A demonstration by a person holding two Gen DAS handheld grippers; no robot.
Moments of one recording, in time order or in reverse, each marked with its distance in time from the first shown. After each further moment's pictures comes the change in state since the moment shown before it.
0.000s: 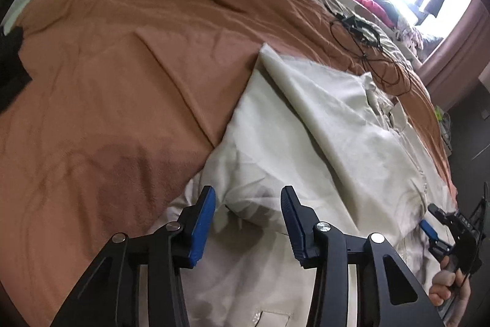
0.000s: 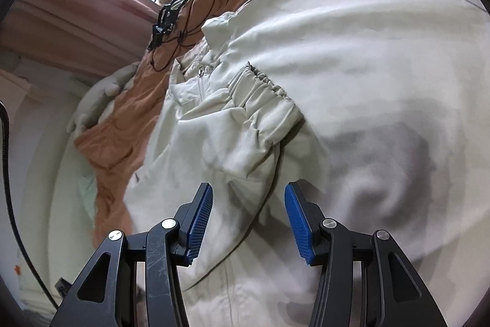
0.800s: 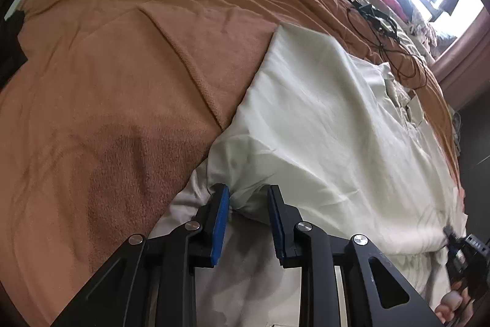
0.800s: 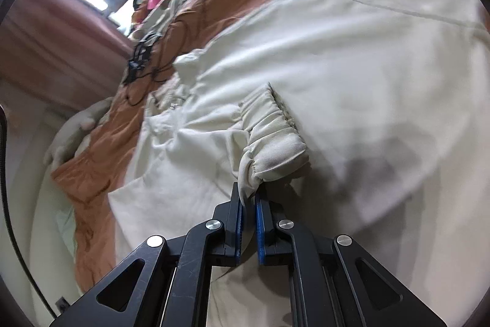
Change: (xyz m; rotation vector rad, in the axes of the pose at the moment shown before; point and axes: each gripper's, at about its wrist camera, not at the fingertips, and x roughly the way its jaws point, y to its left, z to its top) left arm 0.022 0.011 -0.003 -0.040 0.048 0.034; right arm -0.043 -0.013 -0.032 0.138 -0.168 -0.134
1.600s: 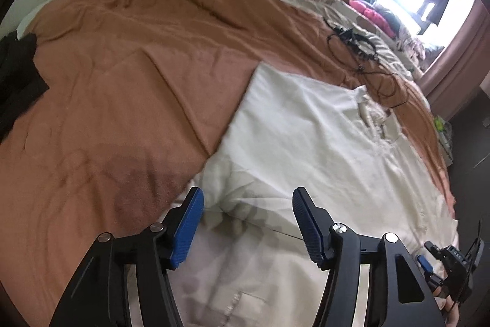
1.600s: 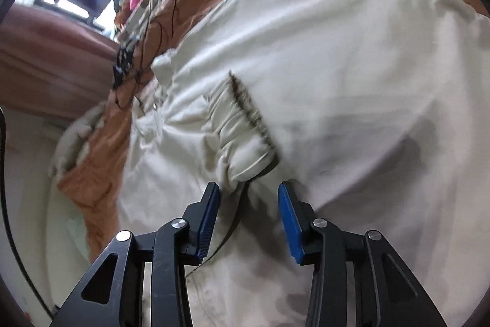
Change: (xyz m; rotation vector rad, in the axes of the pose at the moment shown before) left arm -0.068 -0.027 -0.003 0.013 -0.119 -0.022; right arm -0.027 -0.049 0.023 0.084 0.059 0.017
